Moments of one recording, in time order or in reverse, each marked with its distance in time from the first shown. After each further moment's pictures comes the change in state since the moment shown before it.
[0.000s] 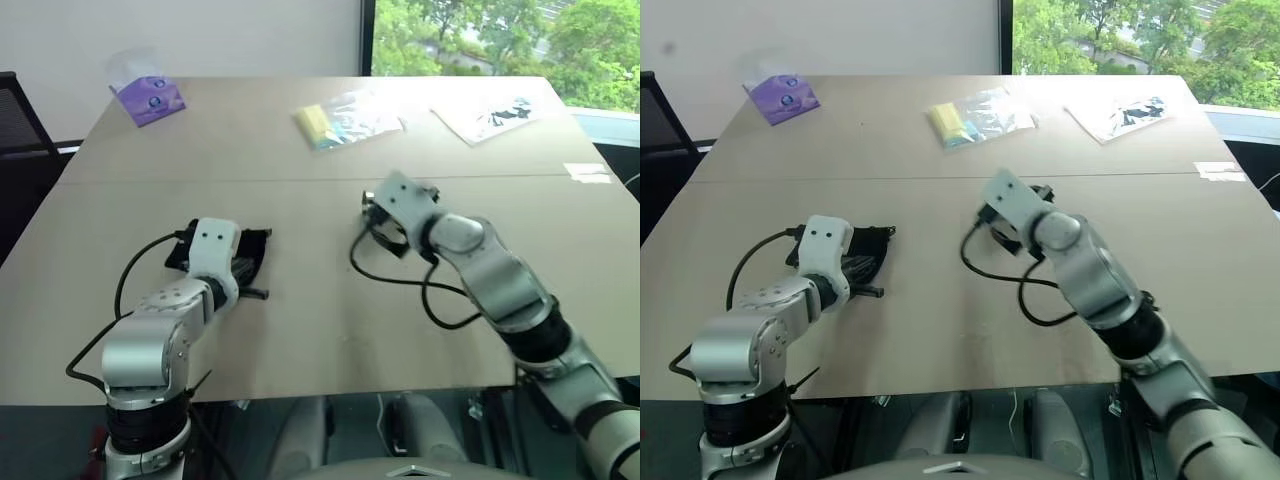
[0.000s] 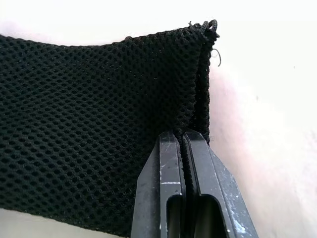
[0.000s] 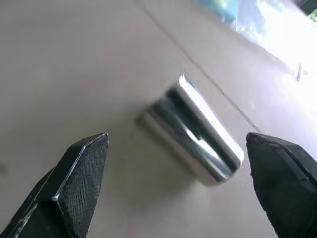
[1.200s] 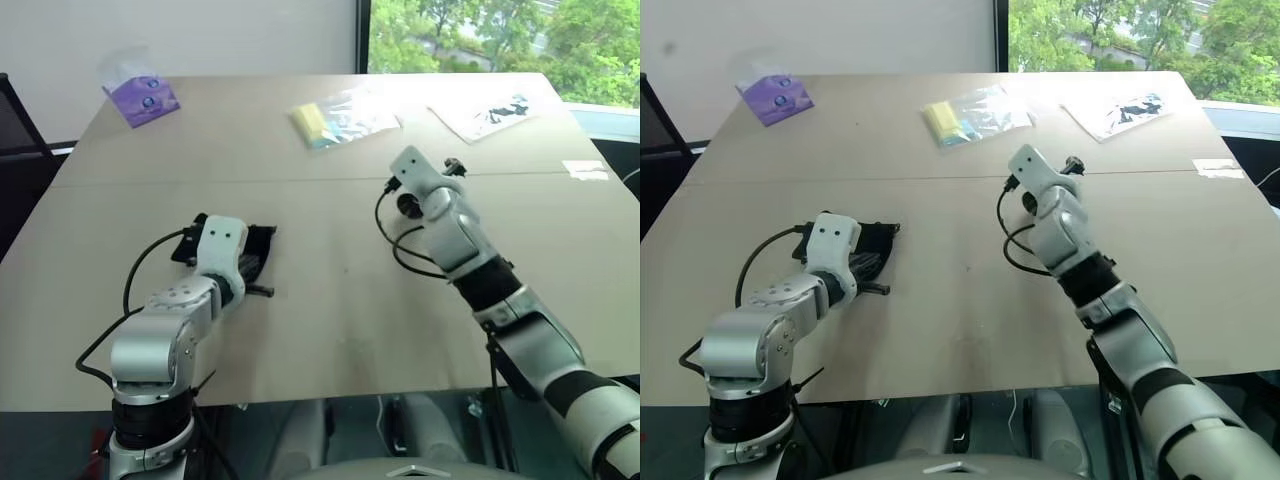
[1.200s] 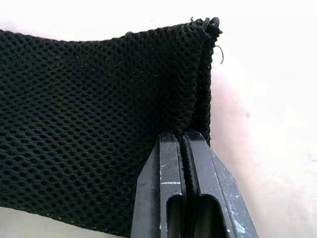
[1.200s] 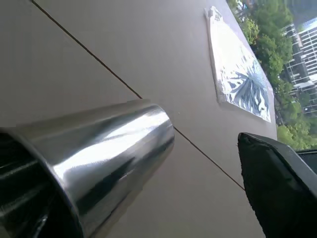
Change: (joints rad) left arm 0.003 -0.005 -0.035 0.005 -0.020 -0.043 0.041; right arm -0.078 -0.003 0.013 0.504 -0.318 -0.164 -0.203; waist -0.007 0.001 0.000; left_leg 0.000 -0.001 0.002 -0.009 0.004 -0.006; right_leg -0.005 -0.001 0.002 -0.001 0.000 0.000
